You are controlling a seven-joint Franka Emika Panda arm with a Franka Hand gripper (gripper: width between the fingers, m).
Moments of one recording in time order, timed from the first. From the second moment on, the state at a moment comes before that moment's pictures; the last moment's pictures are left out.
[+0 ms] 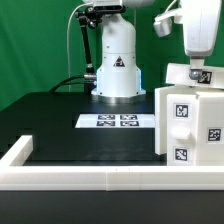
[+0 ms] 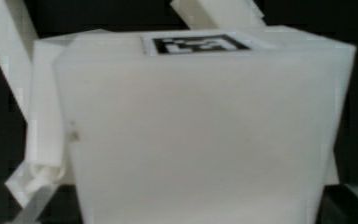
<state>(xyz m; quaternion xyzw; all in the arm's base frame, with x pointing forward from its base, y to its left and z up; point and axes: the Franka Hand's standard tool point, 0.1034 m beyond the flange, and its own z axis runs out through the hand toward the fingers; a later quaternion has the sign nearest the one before) 0.564 0.096 0.159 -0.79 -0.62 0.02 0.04</state>
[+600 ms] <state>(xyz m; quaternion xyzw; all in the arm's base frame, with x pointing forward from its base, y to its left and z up) 0.564 0.095 0.159 -0.87 -0.48 0.02 0.04</state>
